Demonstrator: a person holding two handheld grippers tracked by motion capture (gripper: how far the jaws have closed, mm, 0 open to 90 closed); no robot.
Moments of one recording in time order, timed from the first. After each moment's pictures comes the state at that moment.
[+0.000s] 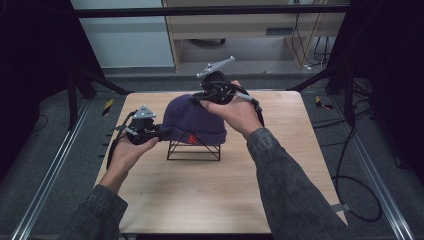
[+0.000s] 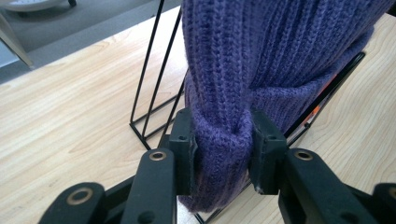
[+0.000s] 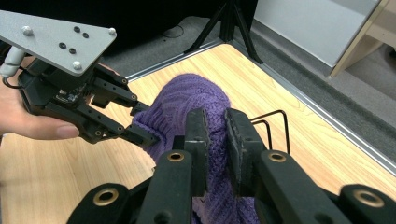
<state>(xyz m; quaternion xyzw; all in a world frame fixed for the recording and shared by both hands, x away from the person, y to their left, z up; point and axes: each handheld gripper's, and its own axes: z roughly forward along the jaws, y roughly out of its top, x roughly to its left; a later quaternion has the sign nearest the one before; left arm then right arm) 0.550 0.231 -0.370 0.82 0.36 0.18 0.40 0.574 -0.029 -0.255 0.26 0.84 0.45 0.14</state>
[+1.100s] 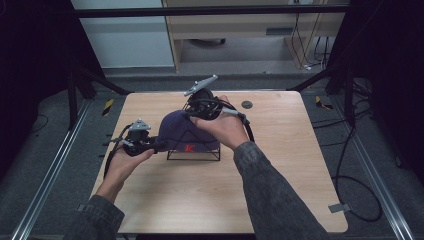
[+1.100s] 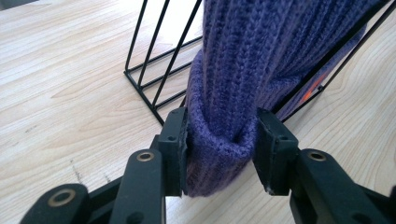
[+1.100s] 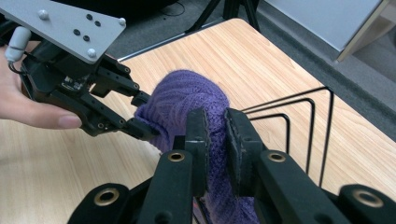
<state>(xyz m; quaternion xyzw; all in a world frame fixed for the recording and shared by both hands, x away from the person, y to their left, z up) 0.541 0.254 -0.411 0.82 0.39 0.15 0.39 0.561 0.002 -0.291 0.26 0.86 0.41 0.14</state>
